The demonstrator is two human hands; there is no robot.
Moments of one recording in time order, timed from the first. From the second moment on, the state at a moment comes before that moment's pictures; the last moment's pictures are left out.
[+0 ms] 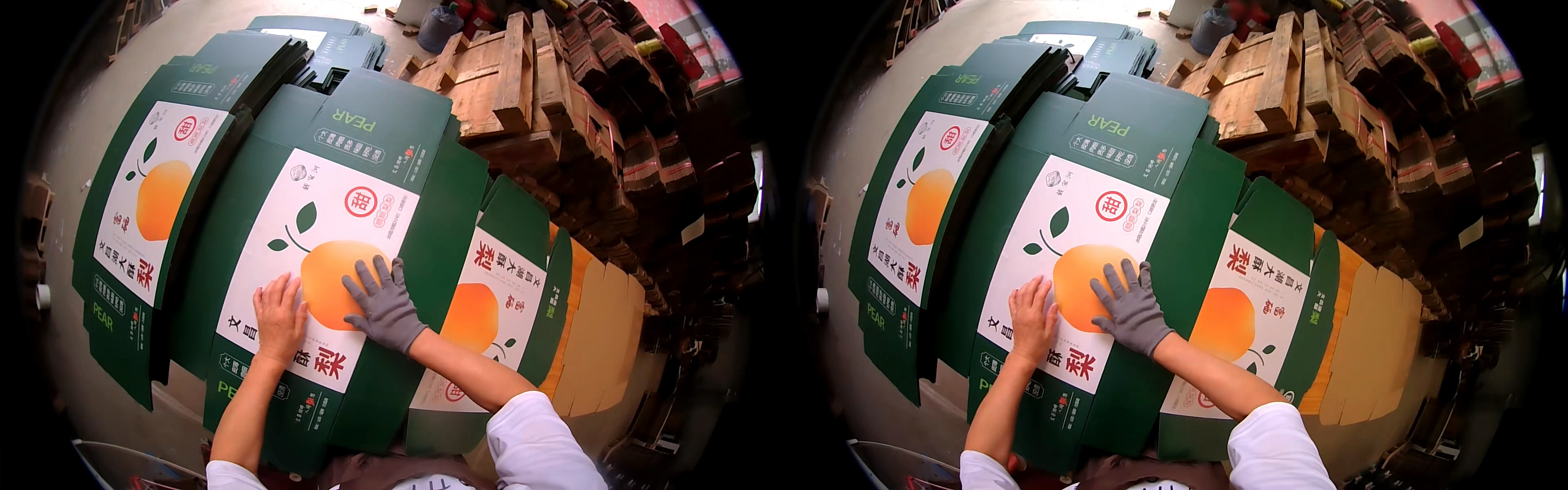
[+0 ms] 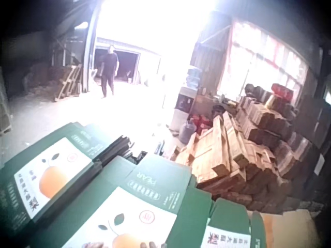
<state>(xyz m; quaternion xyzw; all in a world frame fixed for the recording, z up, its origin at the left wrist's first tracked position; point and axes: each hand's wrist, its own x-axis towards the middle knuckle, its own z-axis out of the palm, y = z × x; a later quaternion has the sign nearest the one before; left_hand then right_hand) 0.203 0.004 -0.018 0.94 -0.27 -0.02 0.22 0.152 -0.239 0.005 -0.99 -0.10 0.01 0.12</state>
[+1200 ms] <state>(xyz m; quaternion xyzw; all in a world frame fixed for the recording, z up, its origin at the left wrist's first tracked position) 0.209 0.178 0.032 0.93 -0.31 0.01 0.18 0.040 -0.065 -0.014 -1.00 0.08 0.03 0.03</state>
